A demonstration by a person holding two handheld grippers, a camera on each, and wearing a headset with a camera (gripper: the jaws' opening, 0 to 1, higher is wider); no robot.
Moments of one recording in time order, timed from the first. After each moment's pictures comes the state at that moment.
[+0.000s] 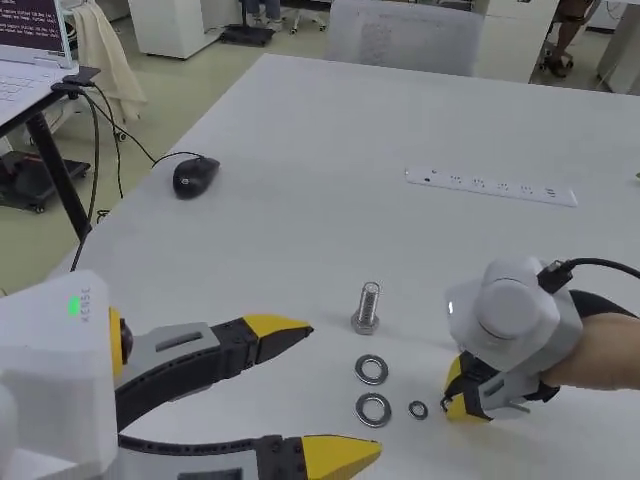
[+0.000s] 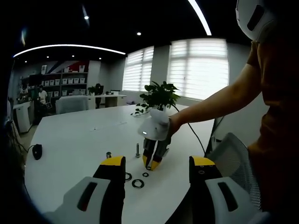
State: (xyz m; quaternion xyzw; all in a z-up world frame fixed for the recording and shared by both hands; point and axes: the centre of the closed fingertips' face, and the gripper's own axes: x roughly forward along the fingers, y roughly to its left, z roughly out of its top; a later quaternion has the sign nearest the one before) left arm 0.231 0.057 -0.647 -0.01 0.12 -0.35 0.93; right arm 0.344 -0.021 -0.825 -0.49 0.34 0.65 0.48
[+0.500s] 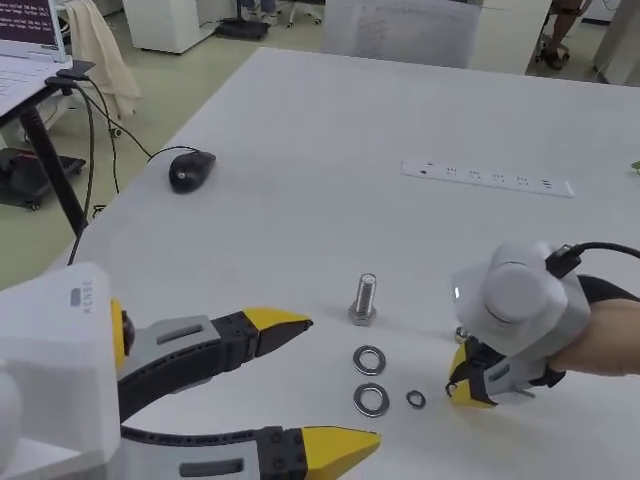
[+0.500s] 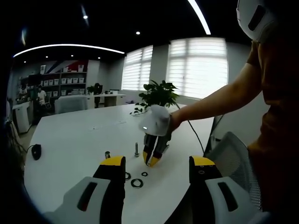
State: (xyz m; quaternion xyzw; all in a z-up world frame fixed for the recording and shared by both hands) left arm 0.230 0.055 -0.649 -0.01 0.13 -0.36 0.93; right arm 0.350 -0.030 -0.814 -0.48 0.34 0.64 0.49
